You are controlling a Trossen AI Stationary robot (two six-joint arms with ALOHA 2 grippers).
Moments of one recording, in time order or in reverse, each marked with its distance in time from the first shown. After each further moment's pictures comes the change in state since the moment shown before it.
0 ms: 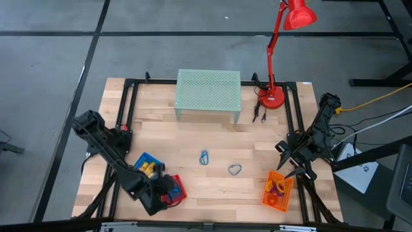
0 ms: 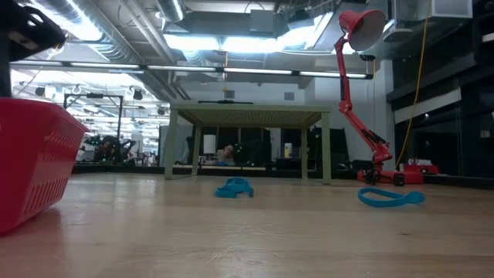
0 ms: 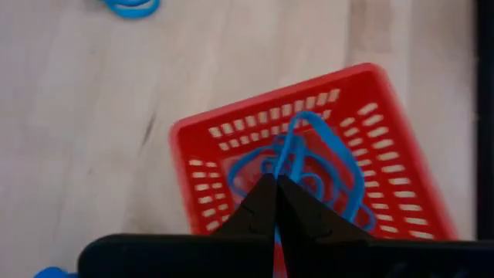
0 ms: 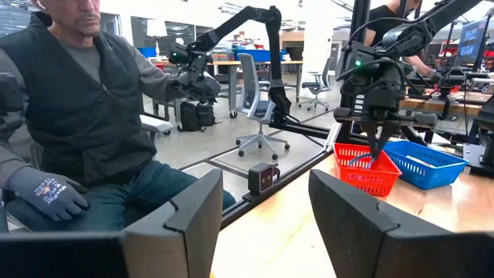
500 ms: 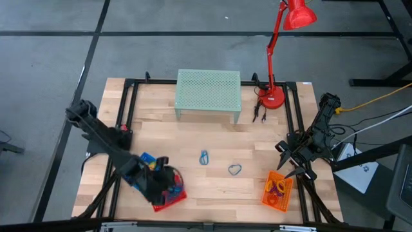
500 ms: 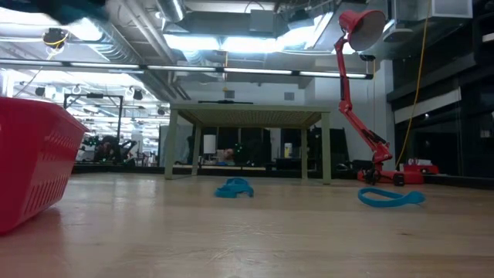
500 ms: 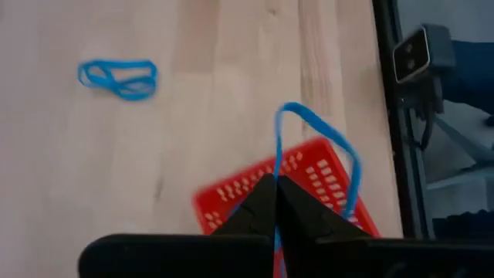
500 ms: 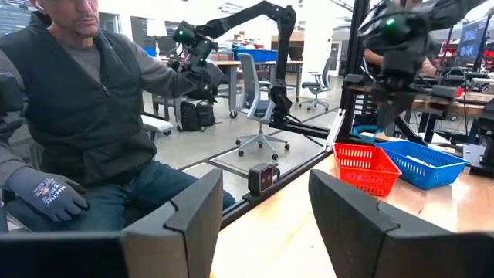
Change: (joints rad) left arm 0.109 -0.194 0.000 0.041 0.099 0.232; right arm 0.000 0.000 0.000 0.000 0.000 0.000
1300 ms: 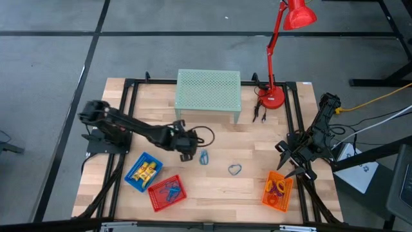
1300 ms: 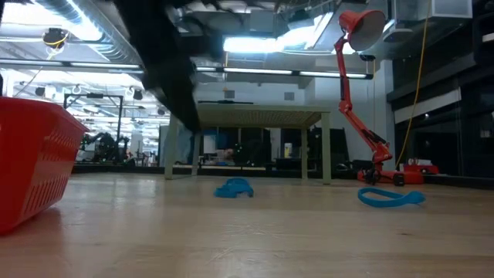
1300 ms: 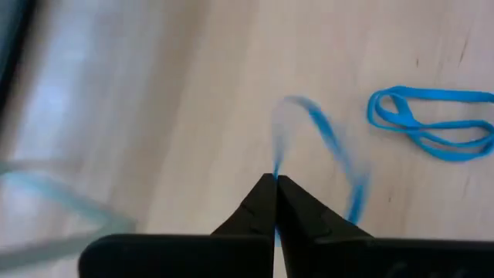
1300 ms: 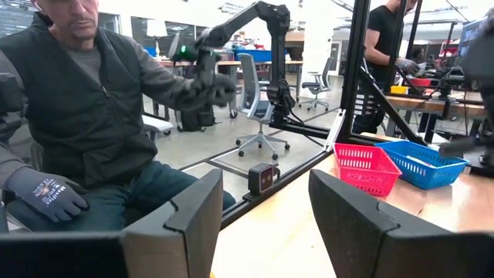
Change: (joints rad) left arm 0.518 0.193 0.000 -0.010 -0.109 0.361; right arm 0.000 0.000 0.000 0.000 0.000 0.000
